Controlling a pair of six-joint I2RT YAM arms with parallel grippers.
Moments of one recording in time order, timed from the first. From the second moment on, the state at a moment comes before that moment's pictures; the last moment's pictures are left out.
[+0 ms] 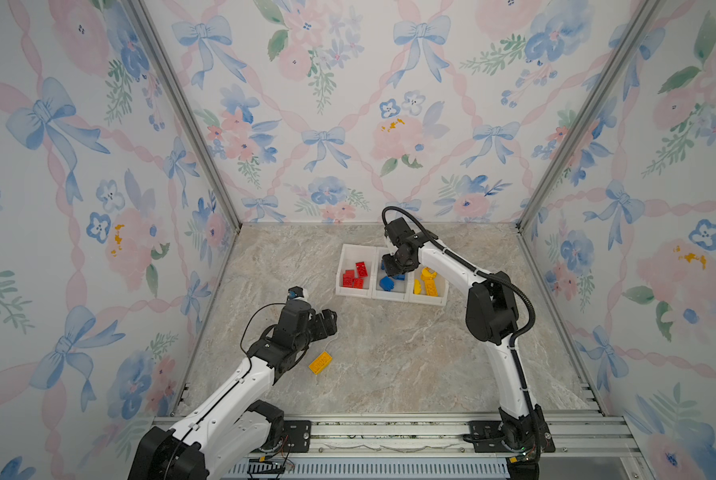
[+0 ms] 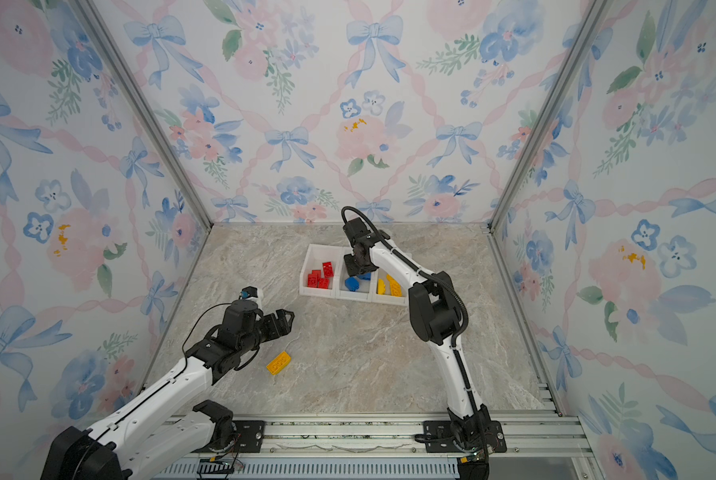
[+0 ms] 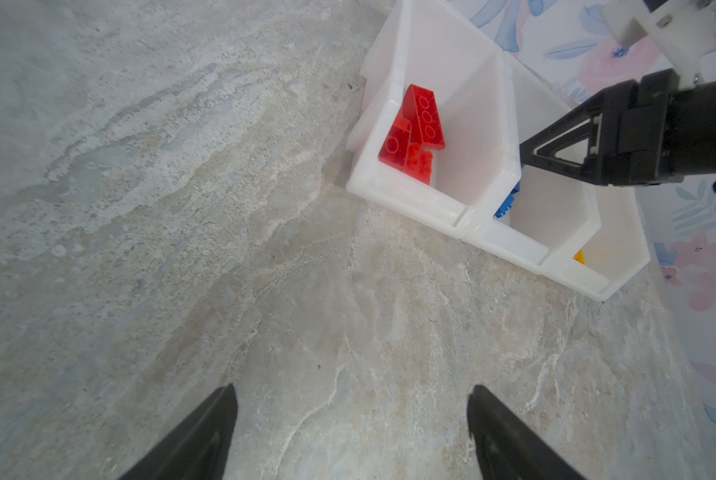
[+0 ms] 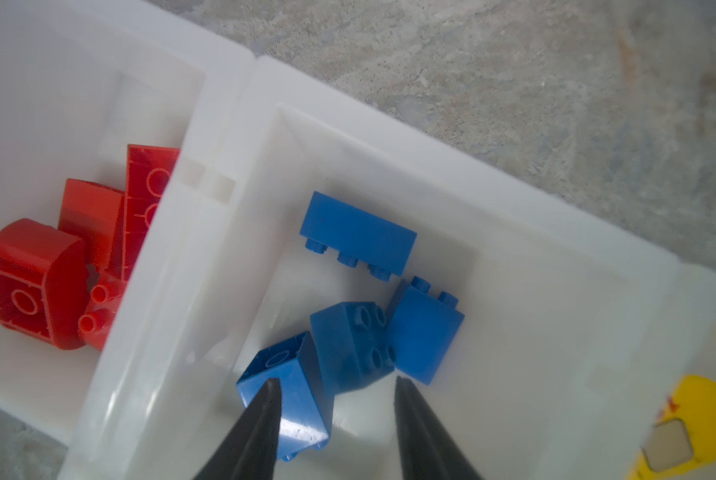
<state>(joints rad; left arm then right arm) -0.40 0.94 0.48 -0.22 -0.02 -0.63 0.54 2.32 2.09 -0.89 0.05 0.21</state>
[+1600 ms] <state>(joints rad) -0.64 1.06 0.62 -0.63 -0.12 -0.67 0.64 1.71 1.46 -0.81 0.08 0.27</state>
